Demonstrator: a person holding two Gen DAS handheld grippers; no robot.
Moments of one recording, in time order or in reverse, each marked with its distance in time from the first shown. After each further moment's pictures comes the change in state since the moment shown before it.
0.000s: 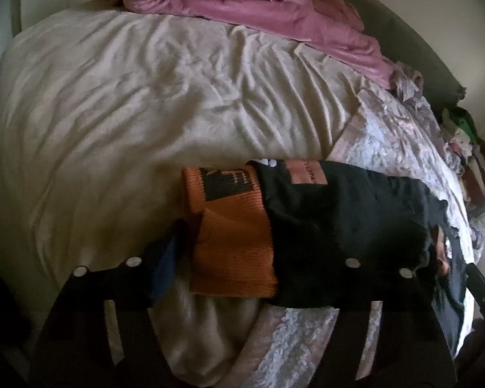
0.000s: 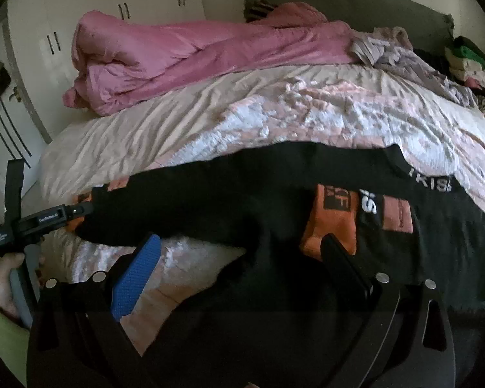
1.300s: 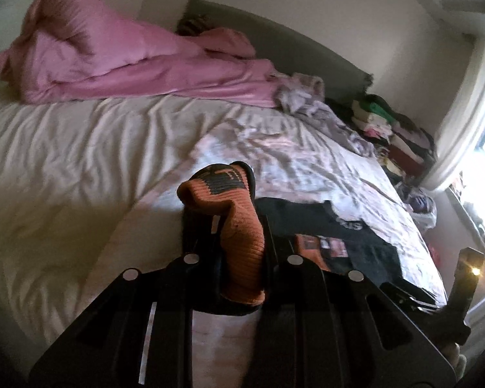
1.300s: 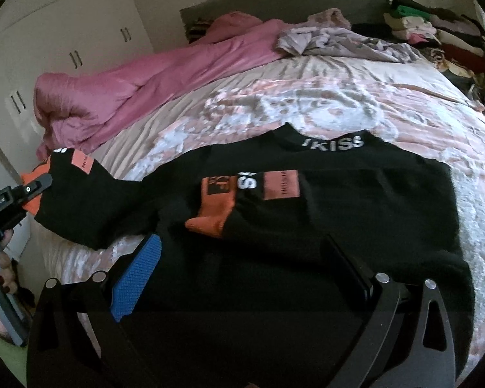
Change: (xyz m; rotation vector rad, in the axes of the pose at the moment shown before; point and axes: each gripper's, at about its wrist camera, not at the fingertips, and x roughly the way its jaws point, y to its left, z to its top) left arm -0.082 -0.176 -0.011 0.267 -0.190 -0.321; right arm -0.075 -0.111 -0.039 0.245 -0.080 -0.071
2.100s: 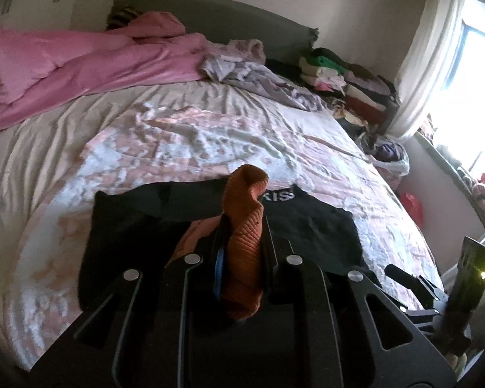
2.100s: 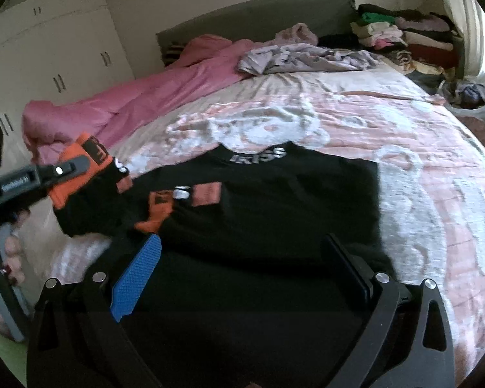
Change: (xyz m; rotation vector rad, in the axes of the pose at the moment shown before) left arm 0.062 -0.143 -0.016 0.199 0.127 -0.140; right arm -0.063 -0.079 -0.017 0.055 -0.091 -0.090
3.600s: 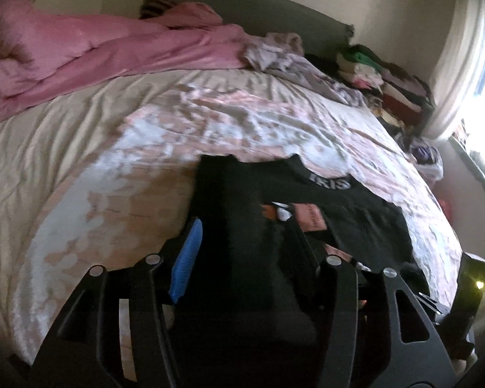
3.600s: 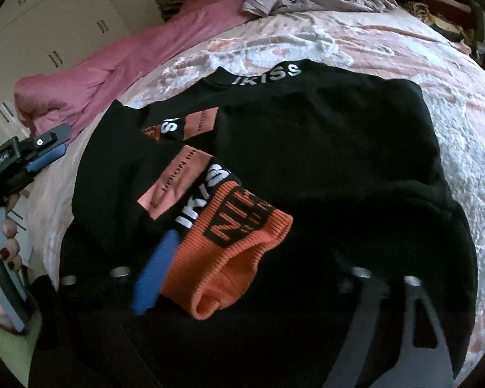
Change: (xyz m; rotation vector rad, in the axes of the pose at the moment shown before) left arm 0.019 0.054 -0.024 -0.076 0.008 0.164; right arm 0.075 0.000 -0.039 0.031 0.224 0.090
